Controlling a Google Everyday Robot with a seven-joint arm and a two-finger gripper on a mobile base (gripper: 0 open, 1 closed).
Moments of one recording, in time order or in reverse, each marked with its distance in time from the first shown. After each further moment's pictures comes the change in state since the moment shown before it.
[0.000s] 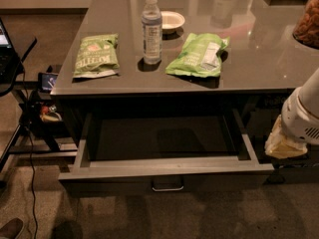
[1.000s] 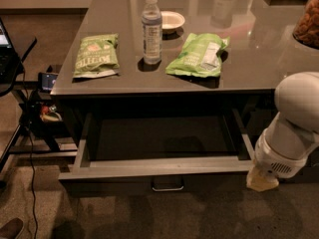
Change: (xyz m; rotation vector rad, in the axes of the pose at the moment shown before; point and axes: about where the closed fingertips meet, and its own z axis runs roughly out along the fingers) arm 0.001 0.039 0.095 -0.146 0.045 0.039
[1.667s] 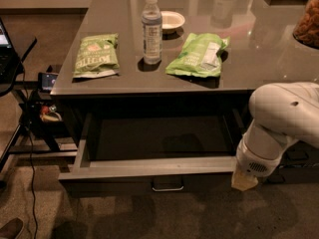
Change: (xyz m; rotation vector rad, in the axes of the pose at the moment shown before) arm -0.022 -0.012 0.043 -0.041 0.009 0.006
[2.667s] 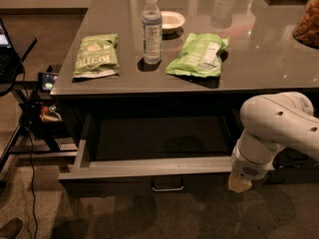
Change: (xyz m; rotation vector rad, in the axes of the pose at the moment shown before) arm -0.002 -0.013 0.033 0.014 0.022 0.004
